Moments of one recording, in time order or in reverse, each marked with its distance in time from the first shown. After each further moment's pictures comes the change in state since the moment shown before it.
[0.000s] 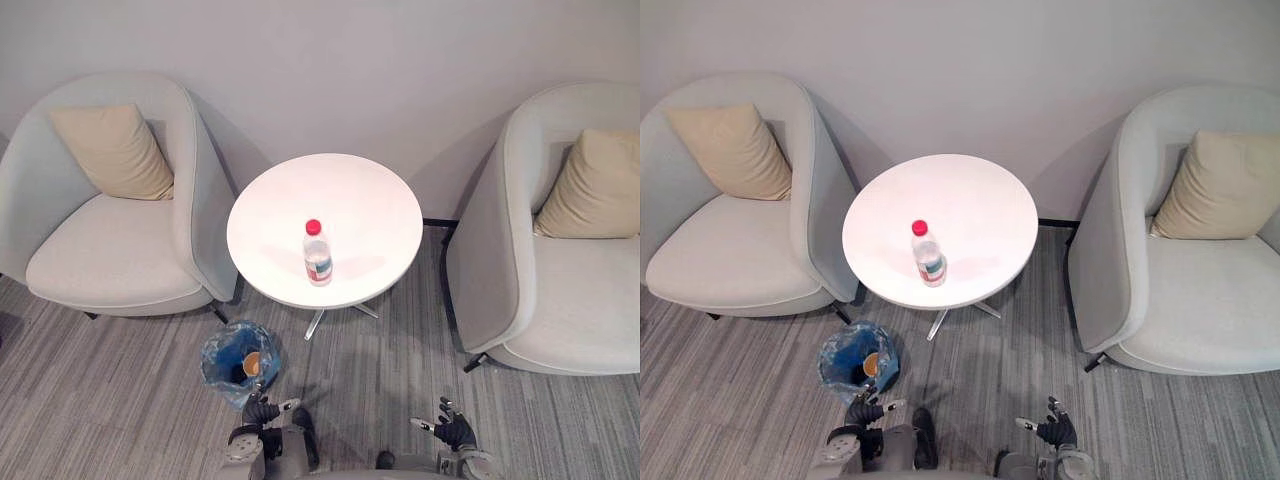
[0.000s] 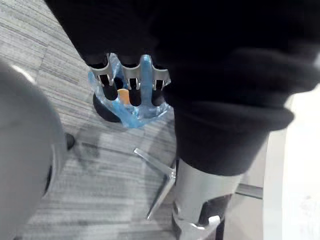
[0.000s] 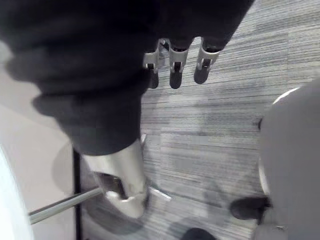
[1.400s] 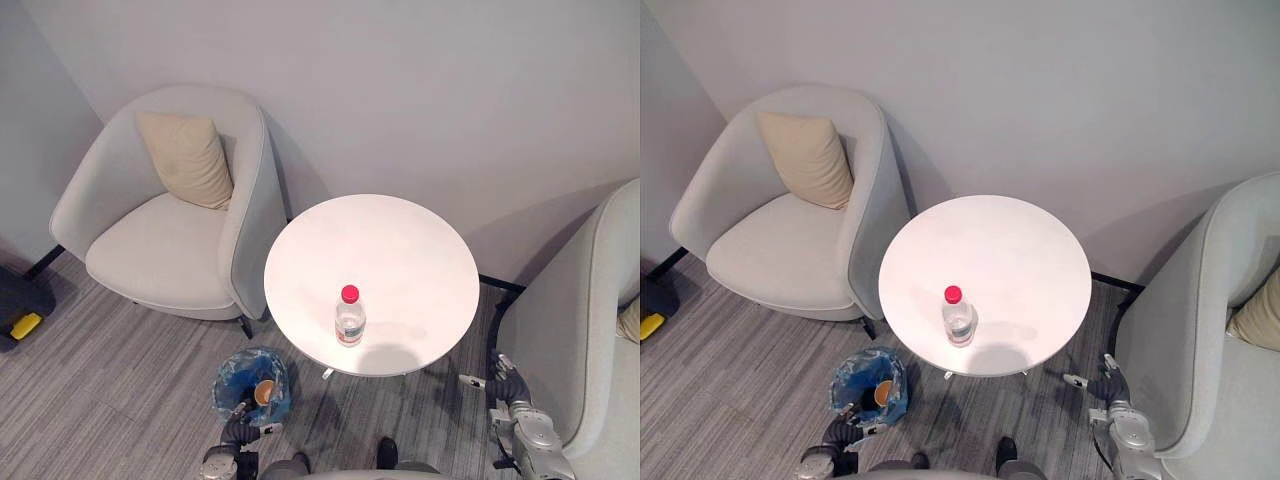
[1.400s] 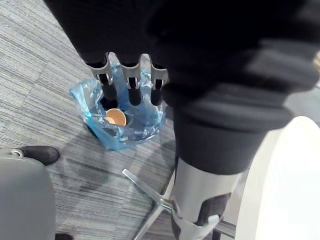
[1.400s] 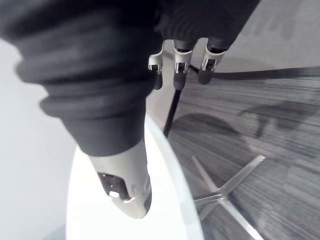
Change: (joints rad) left arm 0.086 0.105 -0.055 0.009 -0.015 -0.011 -0.091; right arm -0.046 -0.251 -0.105 -0.249 0.024 -0.073 0.049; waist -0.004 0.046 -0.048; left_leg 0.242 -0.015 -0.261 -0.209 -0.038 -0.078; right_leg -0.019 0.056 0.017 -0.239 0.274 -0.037
